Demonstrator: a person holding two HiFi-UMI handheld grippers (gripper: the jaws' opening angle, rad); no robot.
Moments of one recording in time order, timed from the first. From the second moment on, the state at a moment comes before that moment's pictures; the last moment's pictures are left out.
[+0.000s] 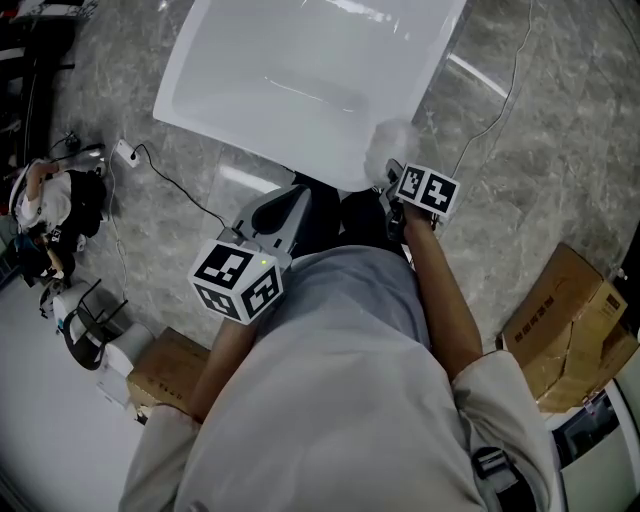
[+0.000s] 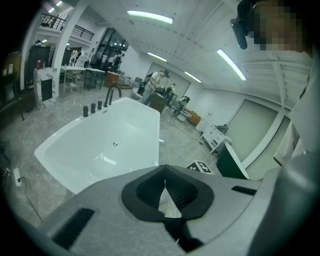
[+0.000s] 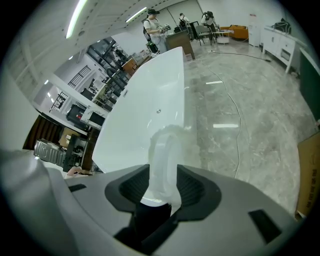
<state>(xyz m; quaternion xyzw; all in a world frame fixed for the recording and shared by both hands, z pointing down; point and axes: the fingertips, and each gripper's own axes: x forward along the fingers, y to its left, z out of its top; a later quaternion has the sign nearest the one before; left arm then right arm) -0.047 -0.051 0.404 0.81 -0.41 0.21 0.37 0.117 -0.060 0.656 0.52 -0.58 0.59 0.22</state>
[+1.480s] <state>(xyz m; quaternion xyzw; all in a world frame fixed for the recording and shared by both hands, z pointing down) -0.031 -0.065 0.403 0.82 -0.40 0.17 0.37 0.149 -0.057 0.541 0.48 -0.68 0.53 0.17</state>
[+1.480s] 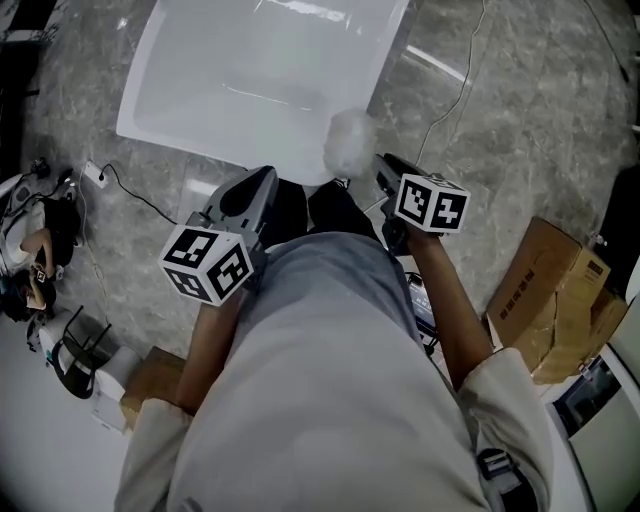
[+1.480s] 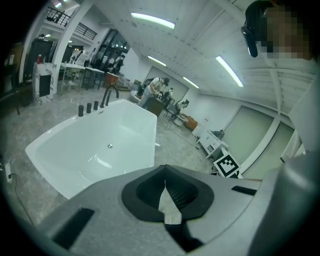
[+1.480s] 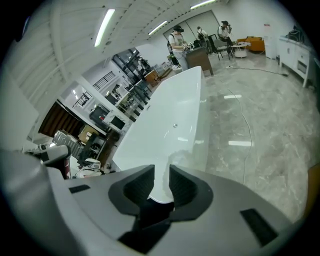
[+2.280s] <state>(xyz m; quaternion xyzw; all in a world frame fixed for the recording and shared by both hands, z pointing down) -0.032 -0.089 0.379 0.83 -0.41 0.14 0.36 0.144 -0.088 0.433 0.49 -0.75 0.44 0.10</state>
